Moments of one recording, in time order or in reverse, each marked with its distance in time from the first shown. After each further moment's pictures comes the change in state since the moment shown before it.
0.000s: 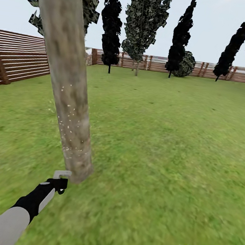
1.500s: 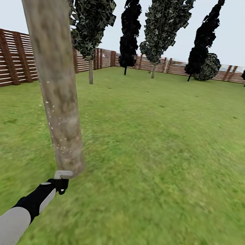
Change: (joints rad) left arm 0.000 -0.007 0.000 0.002 -0.002 0.000 0.001; right arm 0.000 0.000 0.000 0.000 0.000 0.000 0.002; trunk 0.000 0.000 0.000
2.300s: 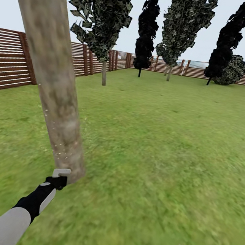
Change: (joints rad) left arm 0.001 -0.002 0.003 0.002 0.011 -0.091 0.064; right arm 0.000 0.000 0.000 0.000 0.001 0.000 0.000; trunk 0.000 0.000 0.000
